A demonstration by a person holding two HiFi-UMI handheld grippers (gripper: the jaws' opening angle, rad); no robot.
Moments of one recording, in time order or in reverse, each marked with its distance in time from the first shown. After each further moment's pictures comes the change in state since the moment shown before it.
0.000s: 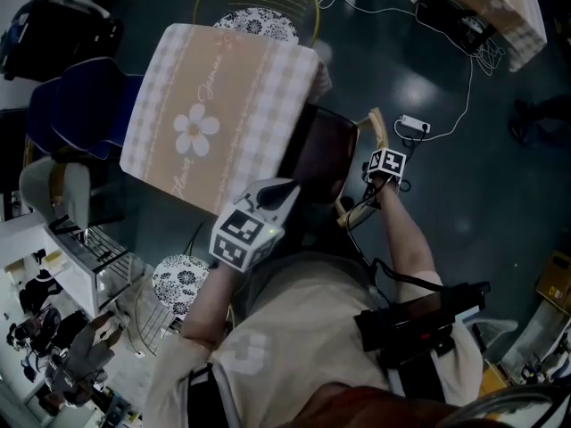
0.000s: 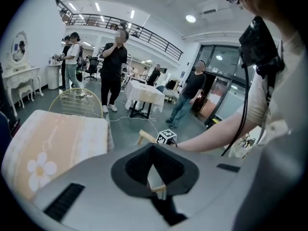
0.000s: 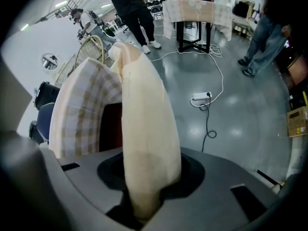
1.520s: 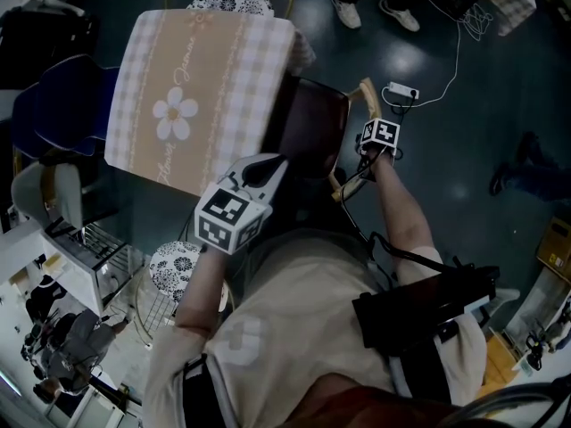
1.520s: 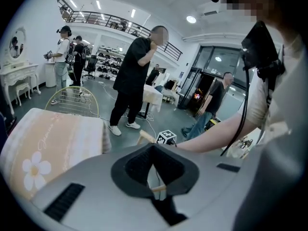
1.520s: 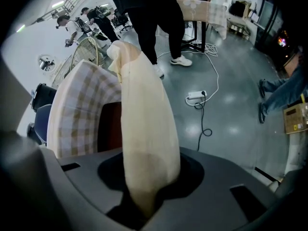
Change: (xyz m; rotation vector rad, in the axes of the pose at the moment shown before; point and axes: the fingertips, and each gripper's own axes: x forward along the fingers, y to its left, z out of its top) left arm 0.010 -0.009 0.009 -0.023 -0.009 -0.014; right arm -0.004 -0.024 -0.003 0.023 -0.002 -0.024
